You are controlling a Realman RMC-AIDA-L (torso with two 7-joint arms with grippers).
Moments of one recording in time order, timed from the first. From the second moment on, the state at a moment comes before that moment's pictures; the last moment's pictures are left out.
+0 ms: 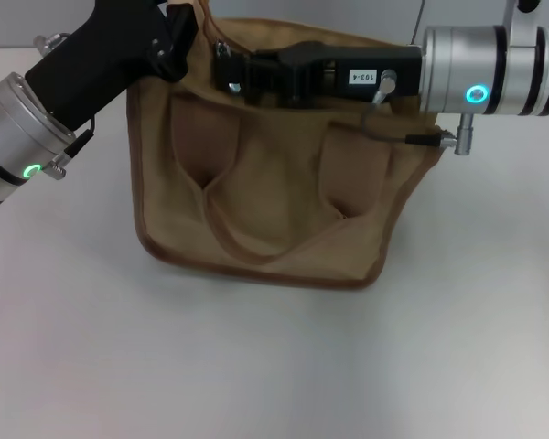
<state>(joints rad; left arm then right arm) -0.66 -2.08 0.57 0.24 1.42 1.68 -0.75 0.87 2.09 -0.93 -0.49 -1.67 -1.43 1.74</state>
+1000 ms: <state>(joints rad) -0.61 -2.07 0.53 0.24 1.34 1.67 -0.77 0.44 1.99 -0.61 -0.71 -1.71 -1.89 1.64</state>
